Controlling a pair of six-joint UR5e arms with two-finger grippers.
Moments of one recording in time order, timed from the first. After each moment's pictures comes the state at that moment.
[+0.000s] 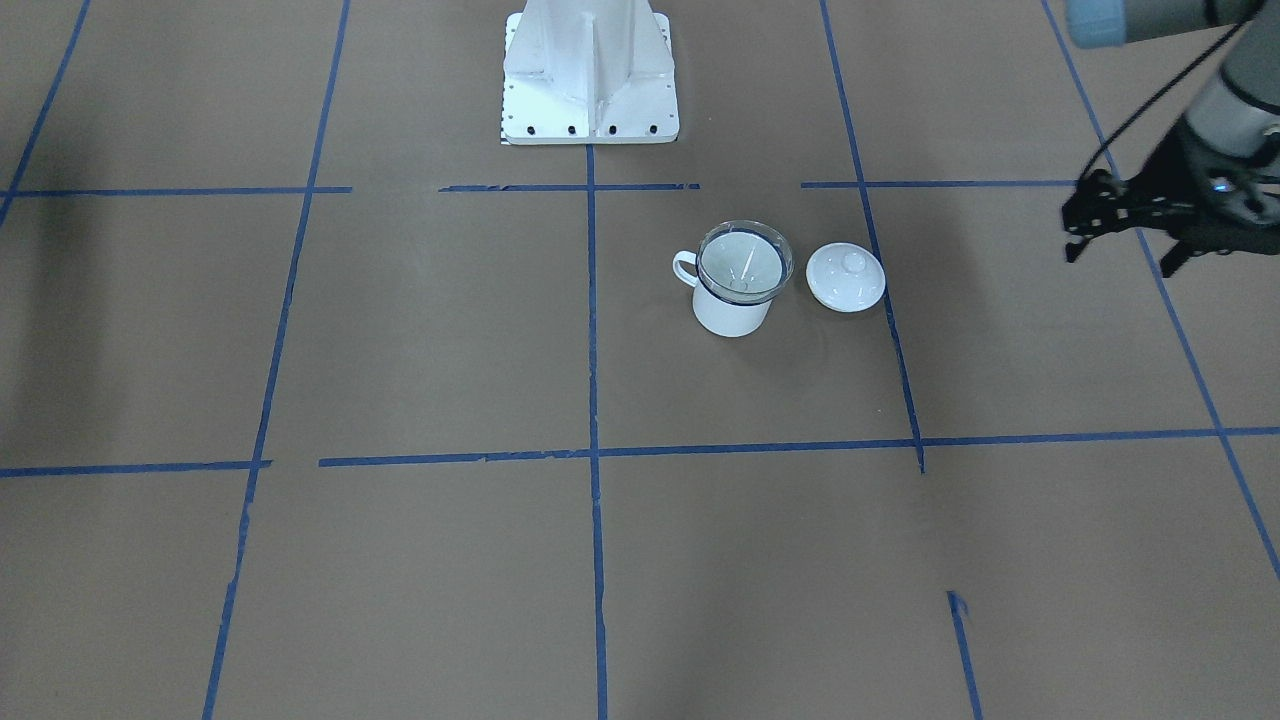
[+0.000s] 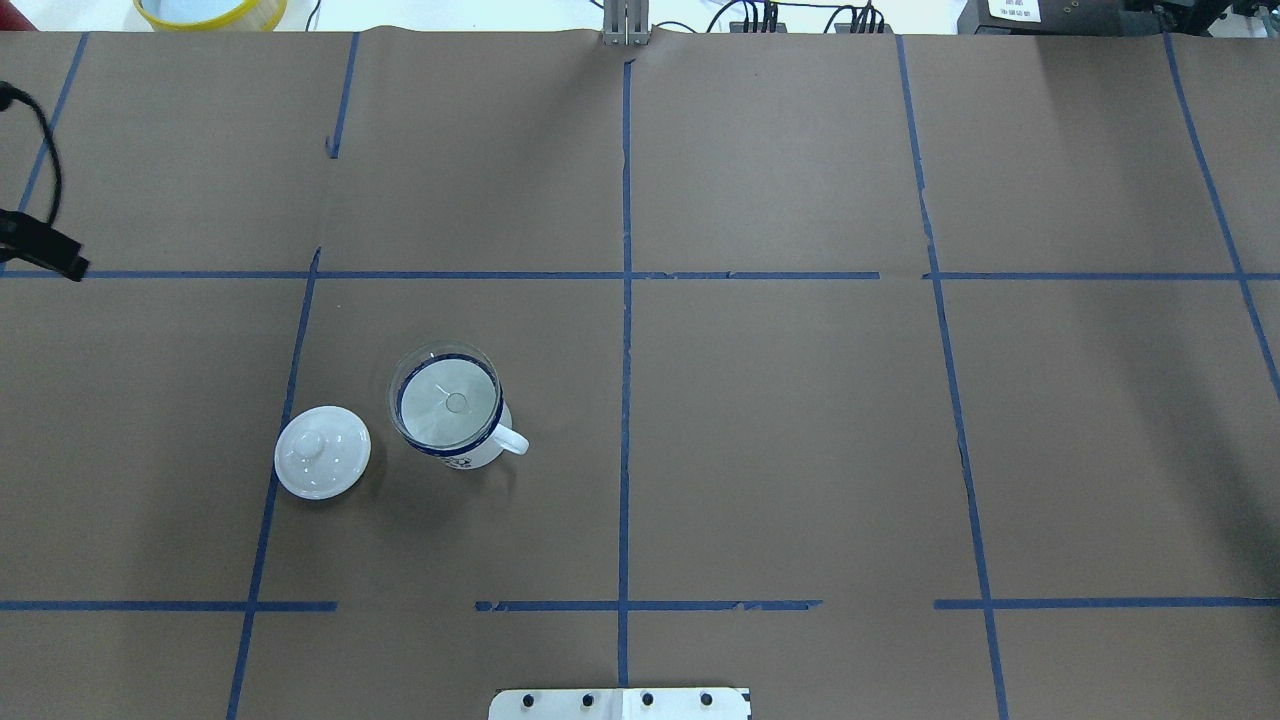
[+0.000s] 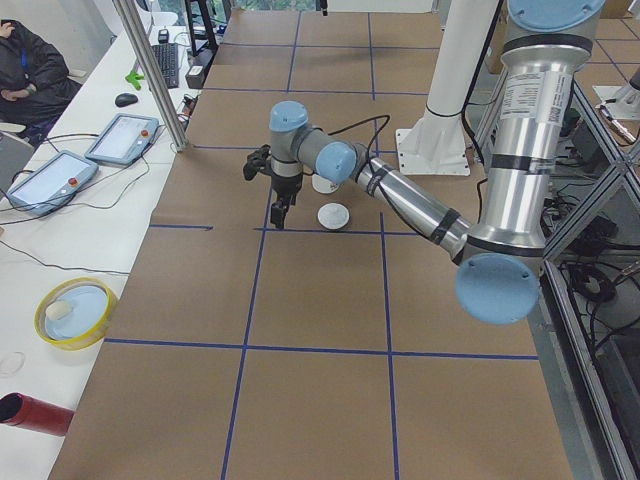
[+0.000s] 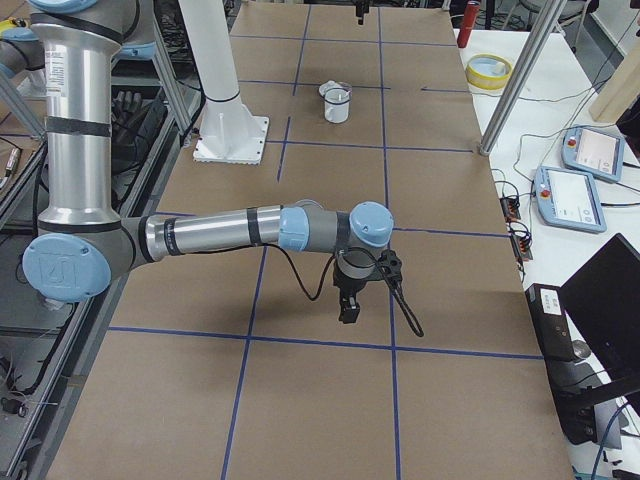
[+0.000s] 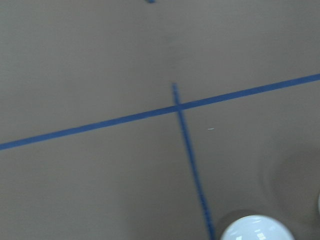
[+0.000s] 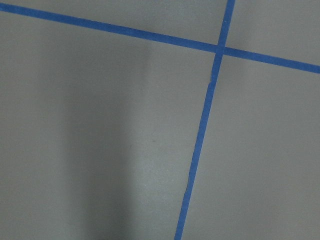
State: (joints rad) left arm -1.23 -1.61 -2.01 -1.52 -2.18 -0.24; right arm 1.45 -1.63 1.79 -1.79 2.31 -0.13
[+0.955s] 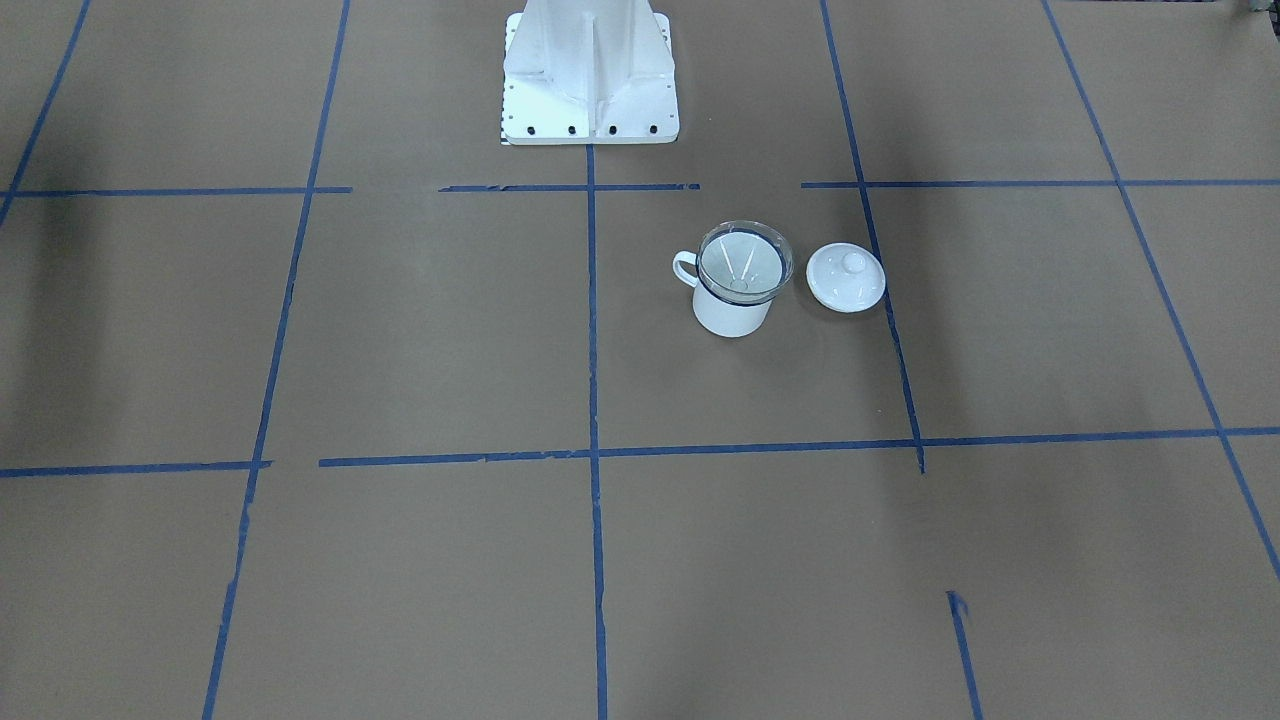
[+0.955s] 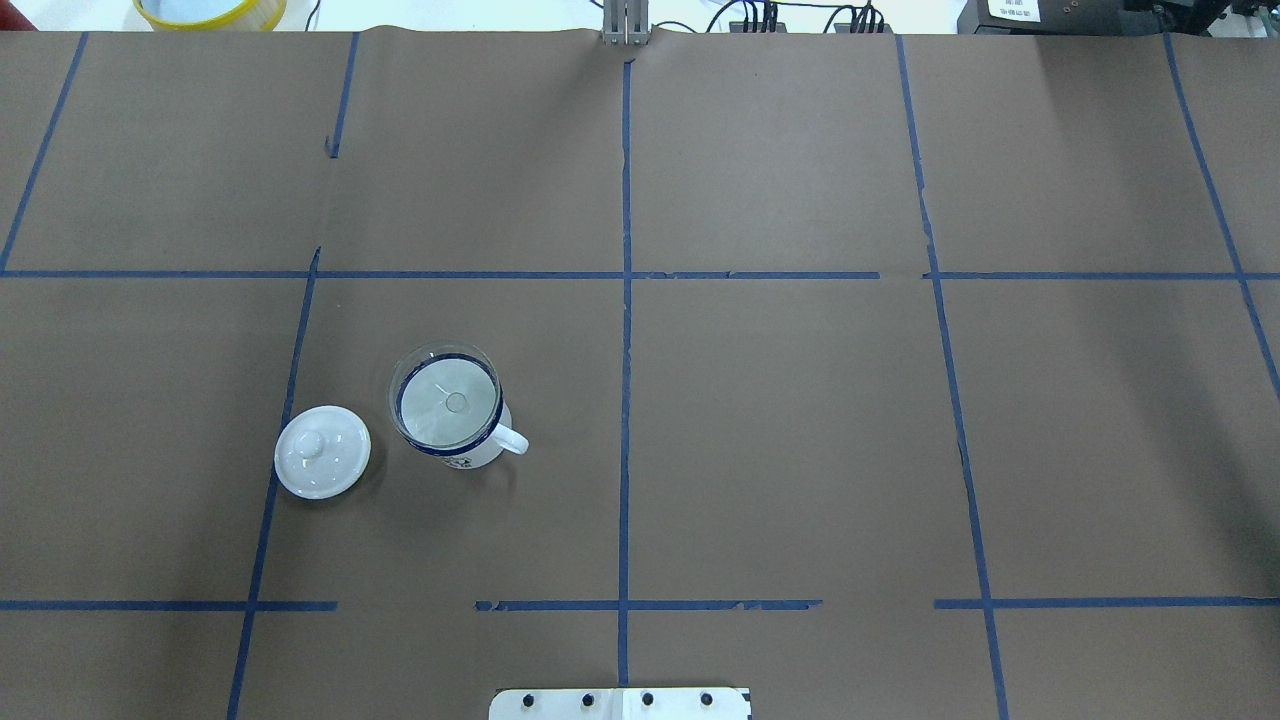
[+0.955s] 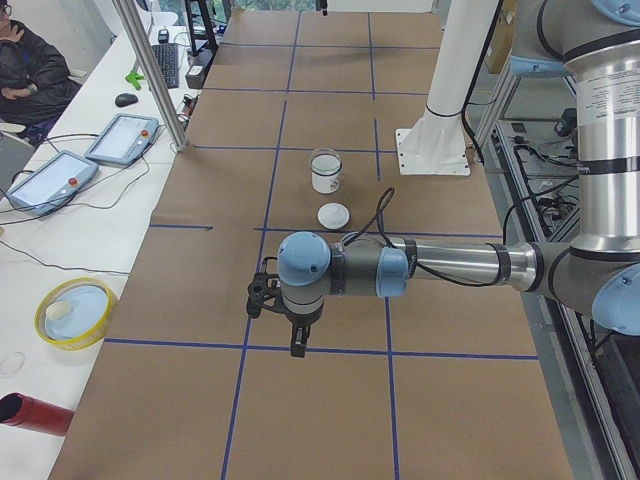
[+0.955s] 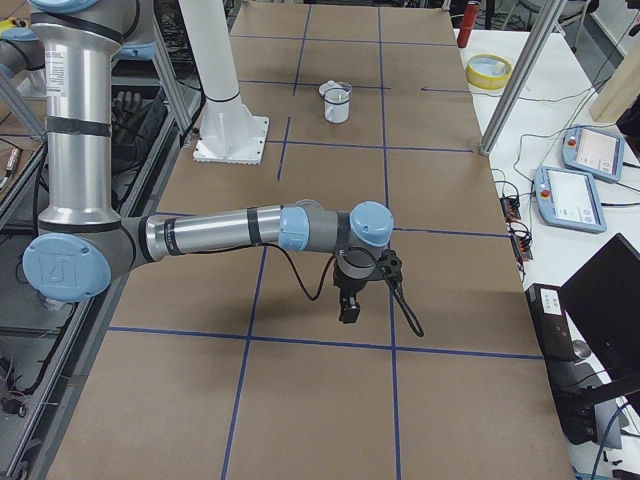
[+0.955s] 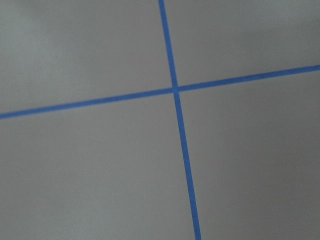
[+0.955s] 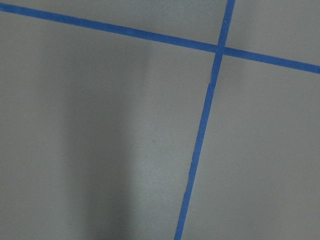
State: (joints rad) left arm -1.64 -1.41 -1.78 -1.54 -2.41 0.12; right arm 1.45 -1.63 1.79 -1.79 2.31 -0.13
